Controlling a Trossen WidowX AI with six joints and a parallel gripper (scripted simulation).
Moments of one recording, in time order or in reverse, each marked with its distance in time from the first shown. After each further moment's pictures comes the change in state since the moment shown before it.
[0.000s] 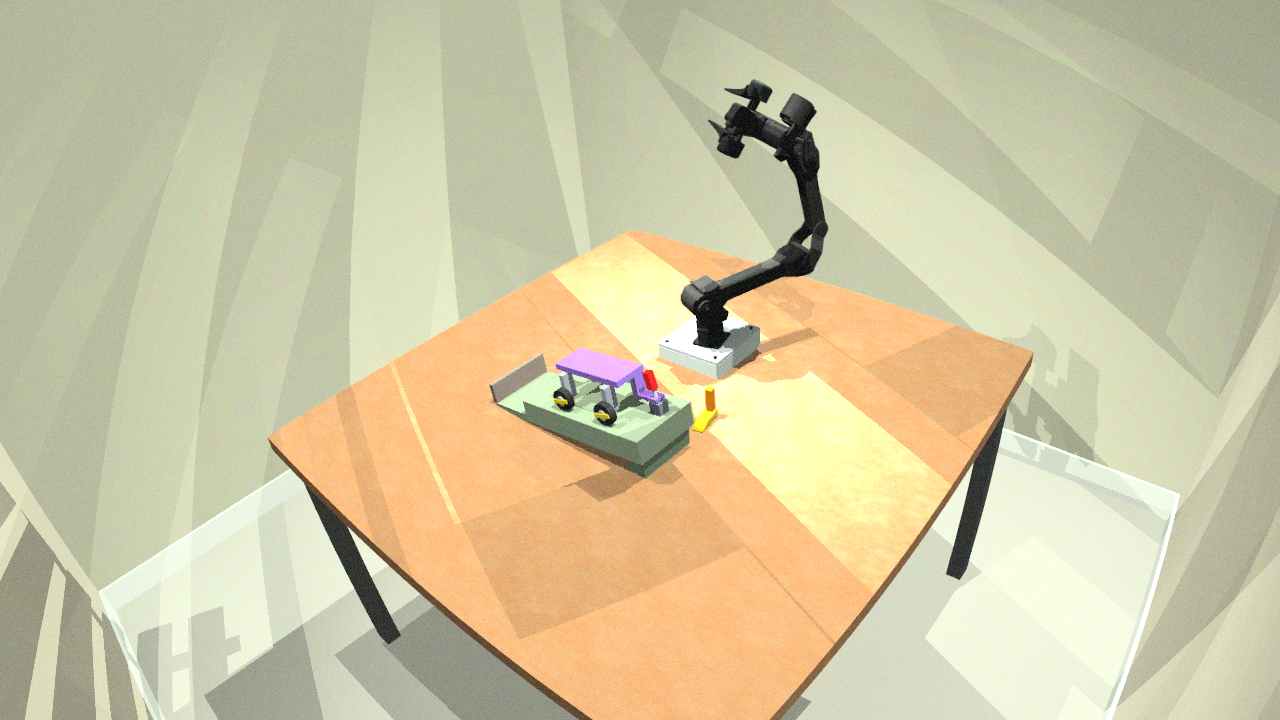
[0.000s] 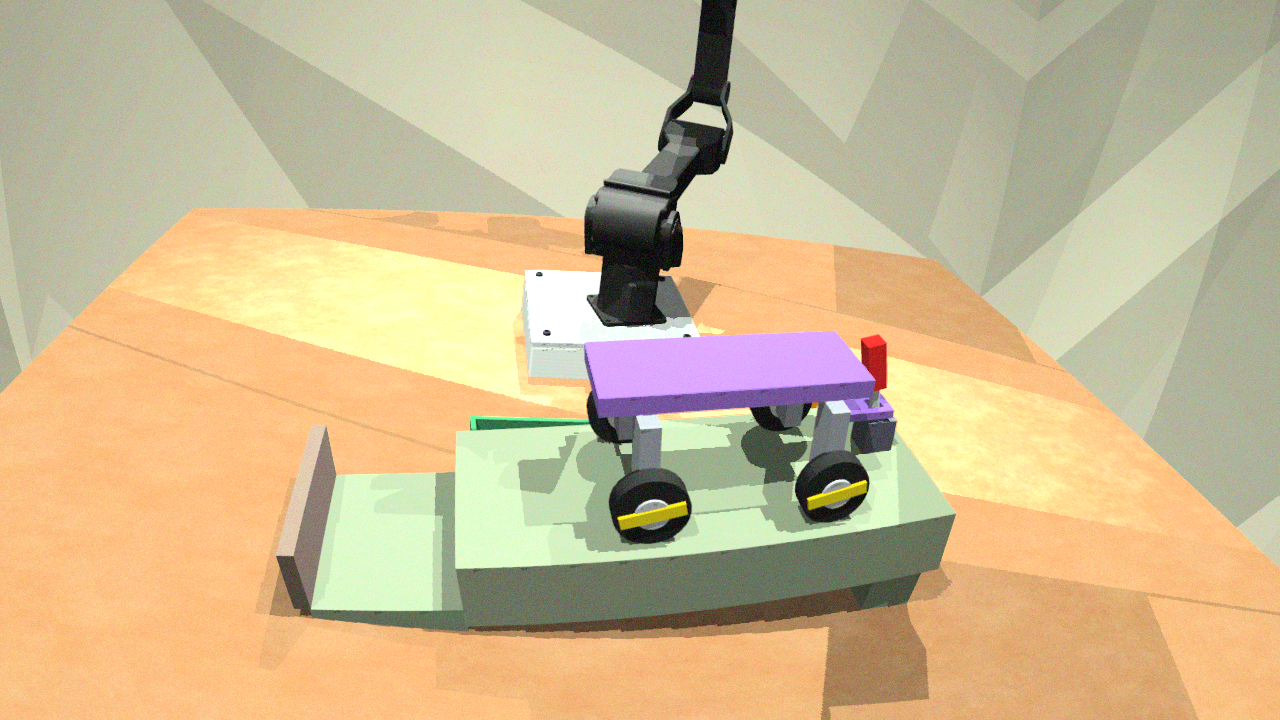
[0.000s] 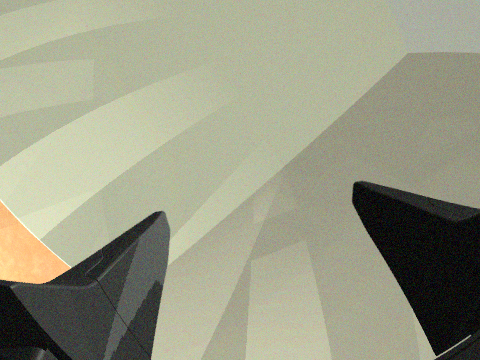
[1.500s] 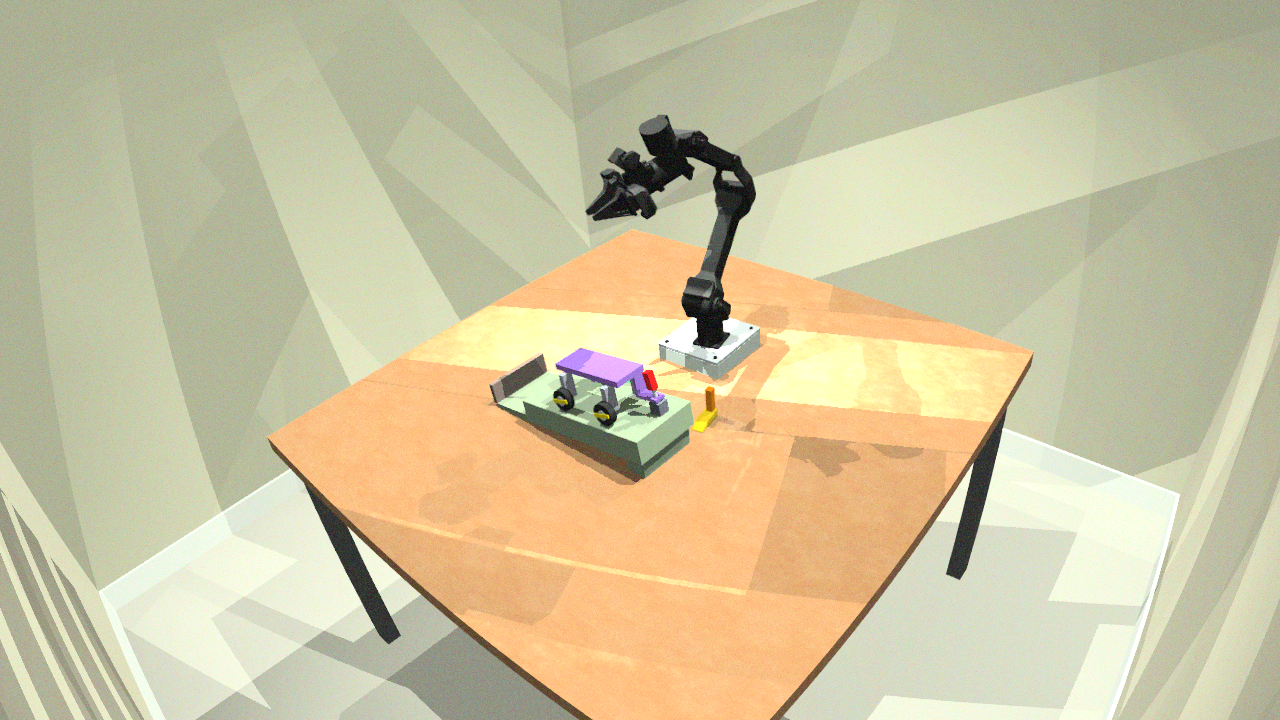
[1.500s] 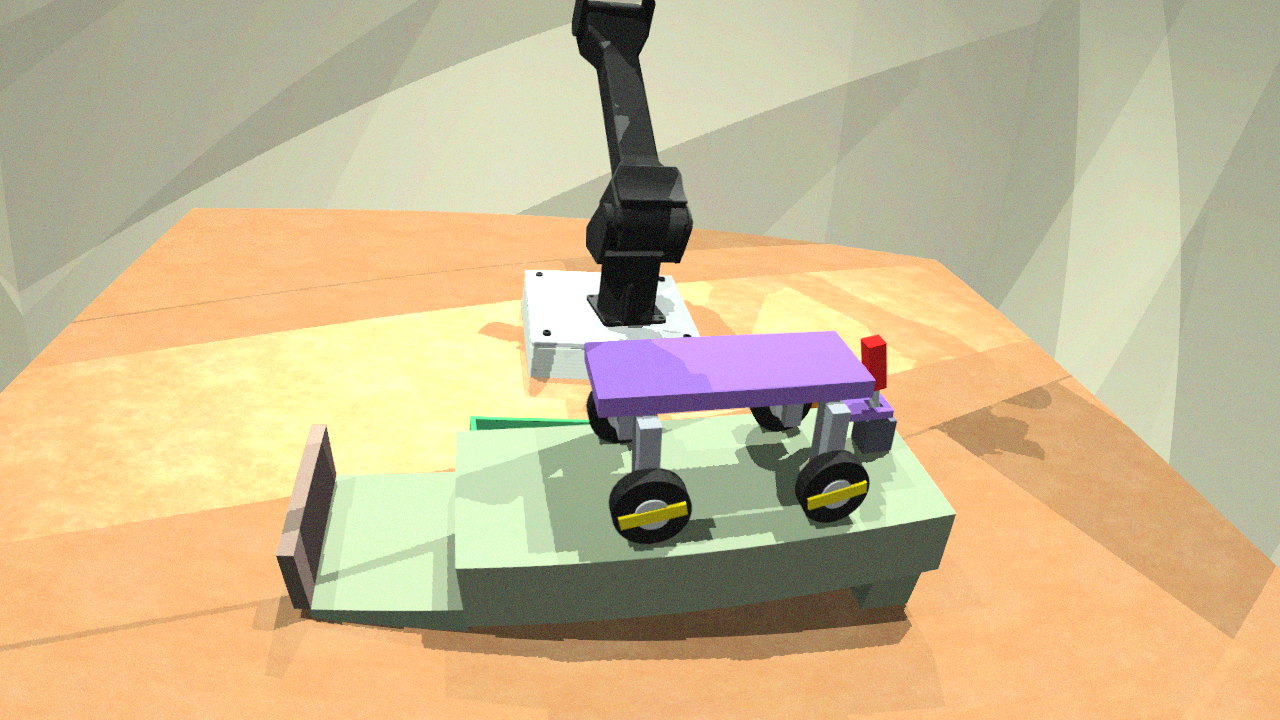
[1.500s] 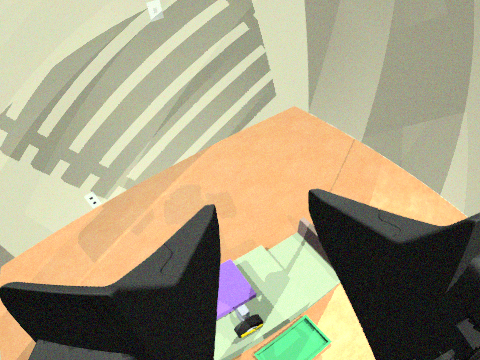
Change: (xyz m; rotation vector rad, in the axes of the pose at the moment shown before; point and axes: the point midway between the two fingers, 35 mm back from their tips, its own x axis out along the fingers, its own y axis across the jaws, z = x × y) arm -0.065 0.260 0.312 0.892 -0.145 1.412
